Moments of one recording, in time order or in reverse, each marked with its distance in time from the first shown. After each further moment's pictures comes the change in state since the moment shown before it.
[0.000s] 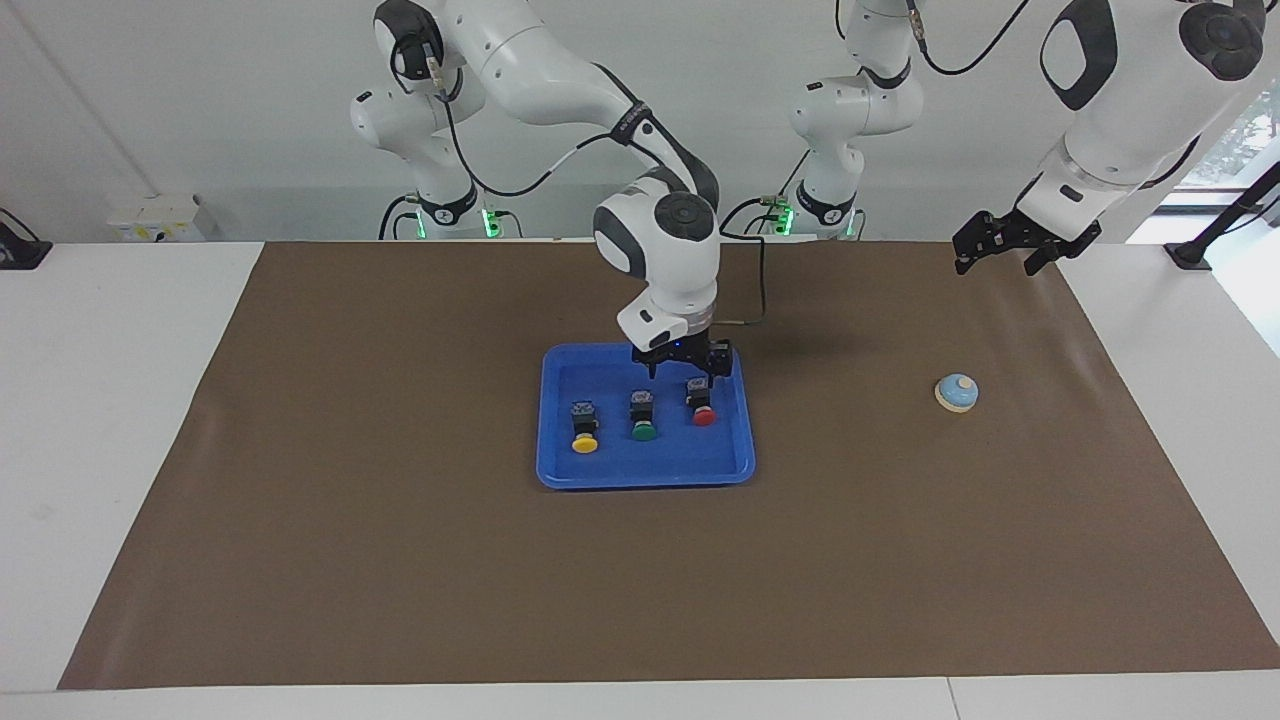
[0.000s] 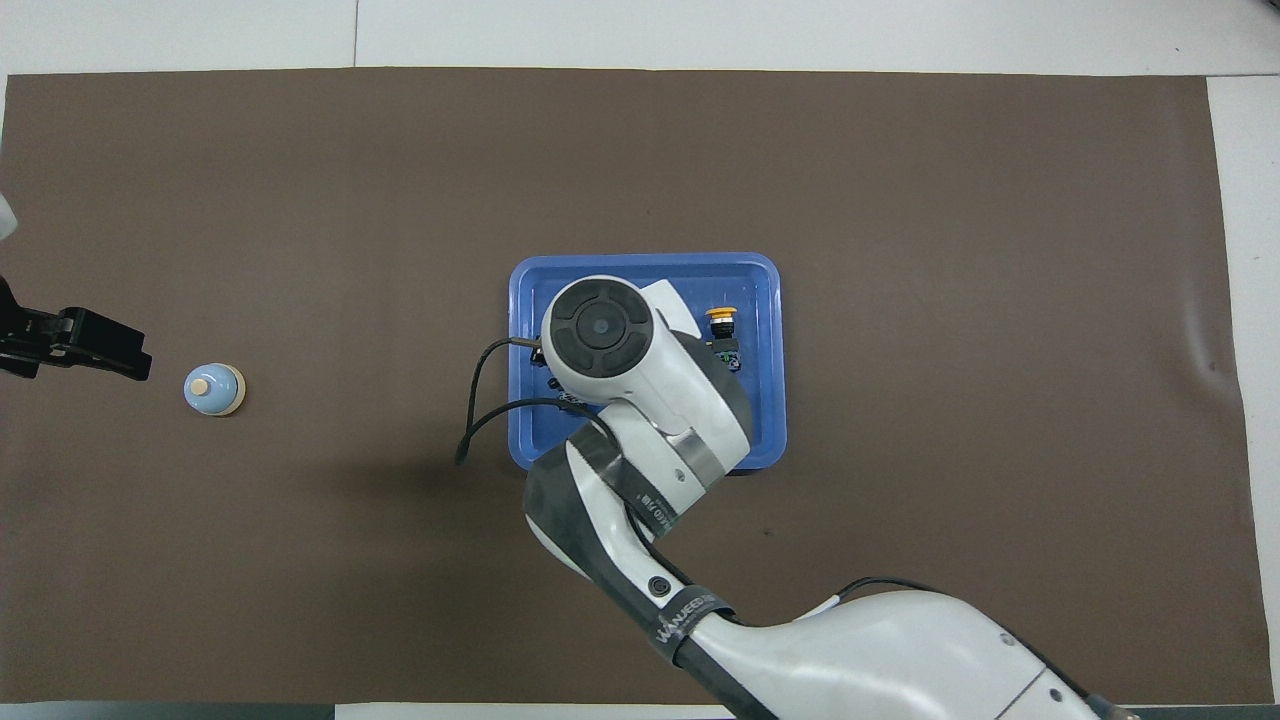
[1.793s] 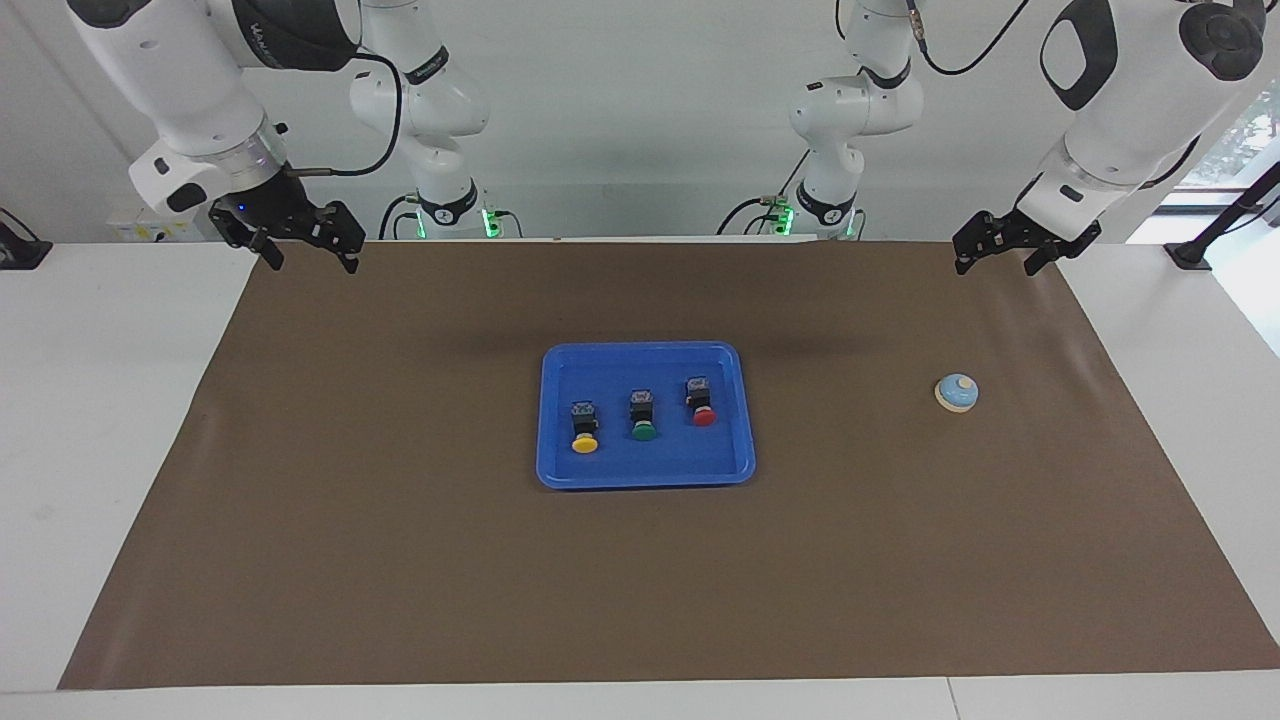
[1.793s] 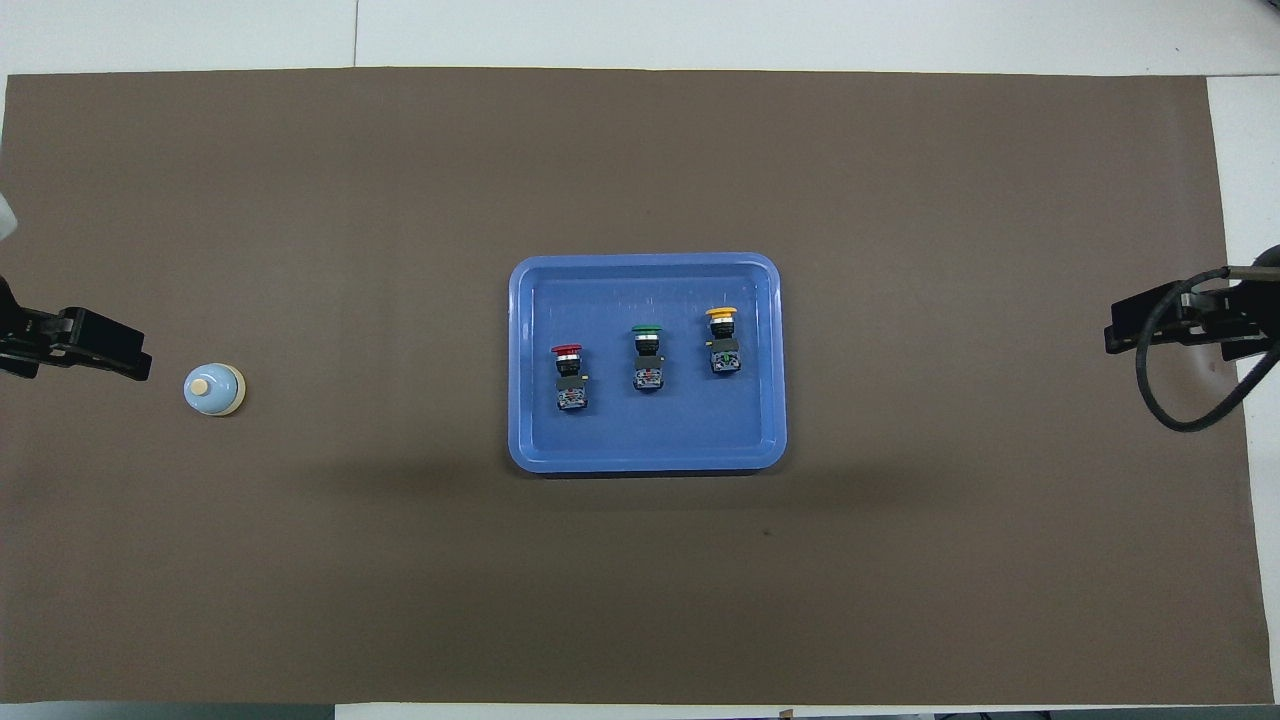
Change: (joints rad) left arm 0.000 0.000 0.000 0.000 0.000 0.000 0.000; right arm -0.734 -0.495 0.047 -0.040 0.000 -0.593 -0.896
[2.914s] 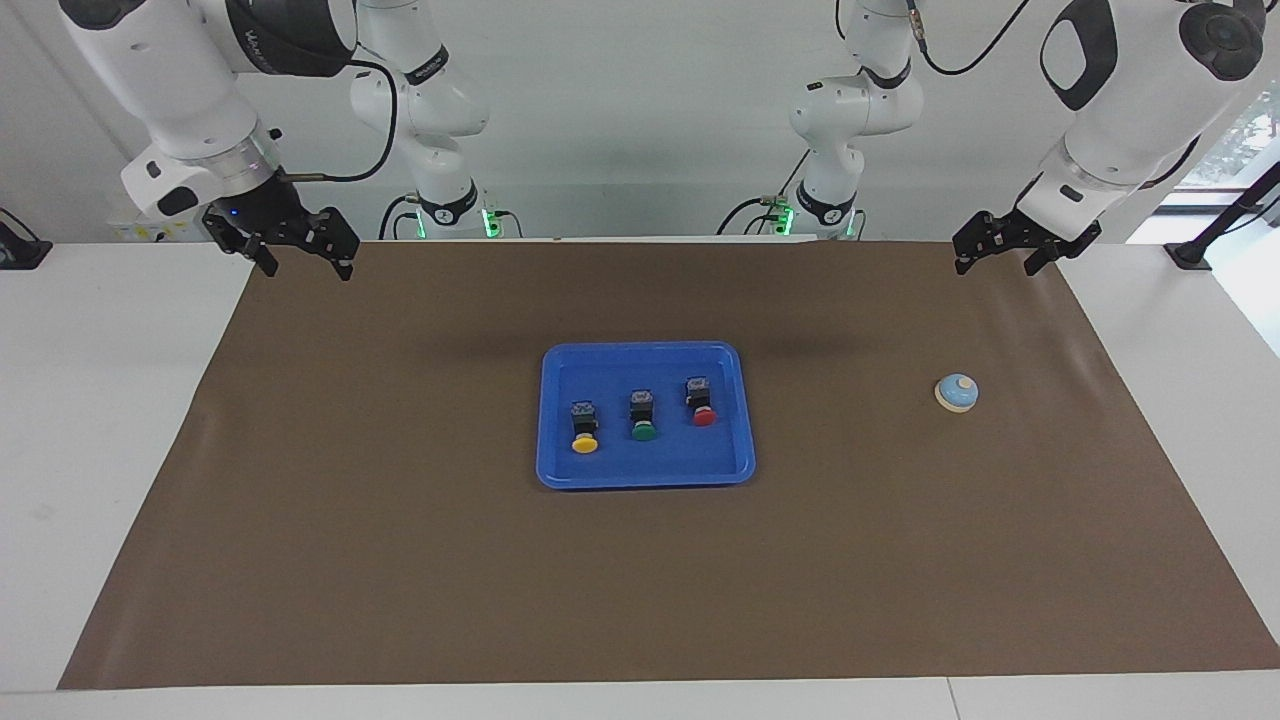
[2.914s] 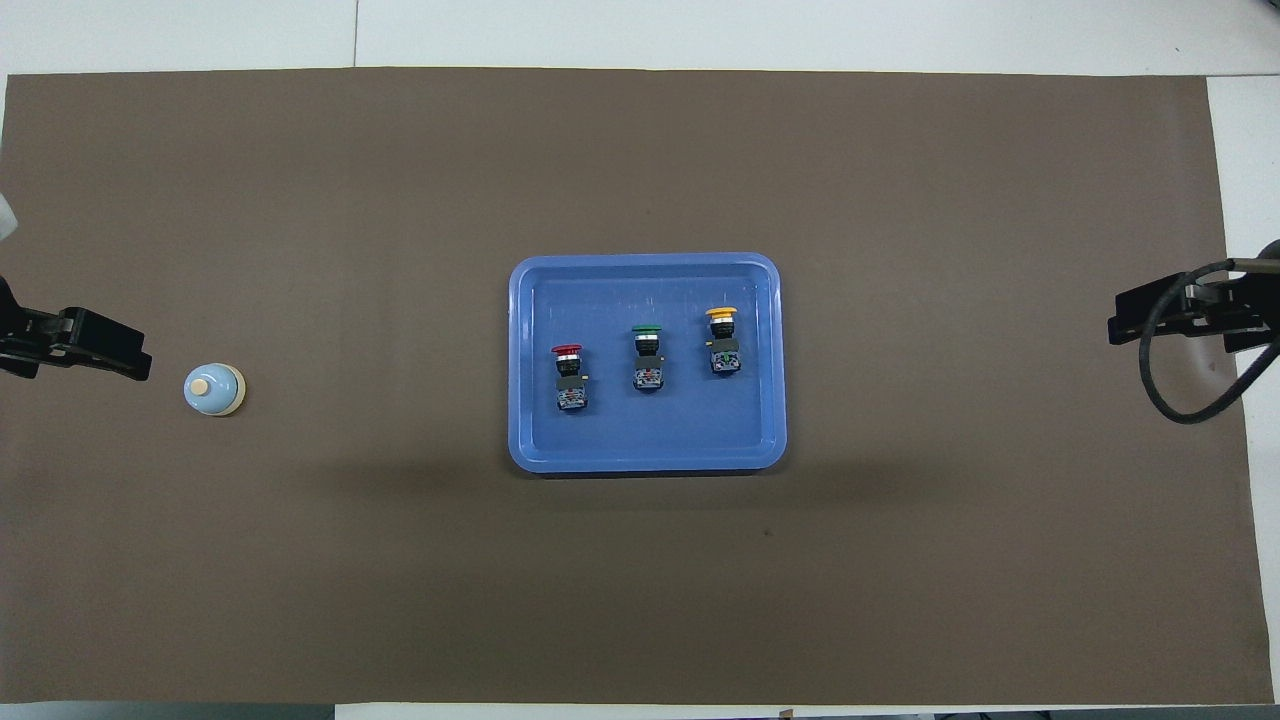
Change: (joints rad) left arm 0.000 0.000 0.000 0.000 0.000 0.000 0.000; right arm -0.009 0.003 0.003 0.000 0.000 0.014 0.000
